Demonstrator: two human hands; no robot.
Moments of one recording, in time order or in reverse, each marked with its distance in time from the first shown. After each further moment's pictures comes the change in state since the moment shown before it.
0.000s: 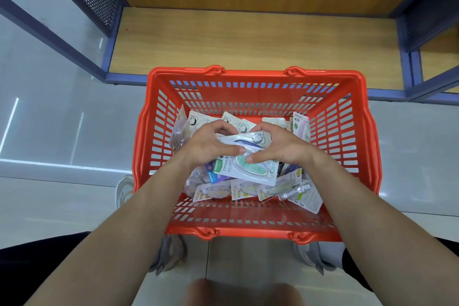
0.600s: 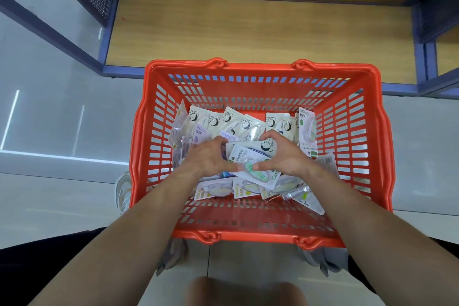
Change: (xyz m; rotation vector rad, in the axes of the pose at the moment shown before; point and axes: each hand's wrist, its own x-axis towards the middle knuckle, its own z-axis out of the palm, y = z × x) left_hand 0.018 -0.044 0.016 0.573 -0.067 -0.206; right_hand 0.018 0.051 0.023 -0.034 0.122 0.062
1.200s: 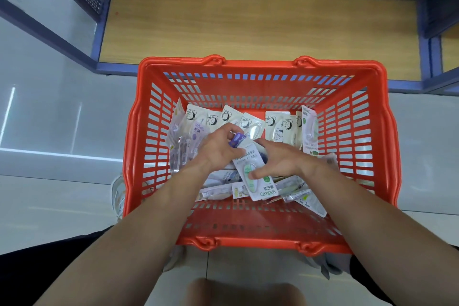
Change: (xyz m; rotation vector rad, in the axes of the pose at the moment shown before) left_hand 0.025 0.014 0.015 -0.465 0.139 0.150; right_hand 0.015 -0.008 0.000 -0.457 -0.215 -0.010
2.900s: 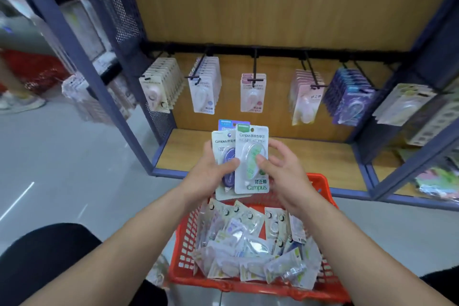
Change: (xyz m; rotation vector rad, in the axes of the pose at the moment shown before) left_hand -0.211 0.195 -0.141 -0.426 0.165 0.388; right_hand -0.223 -0.197 -0.087 1.129 0.590 -0.585
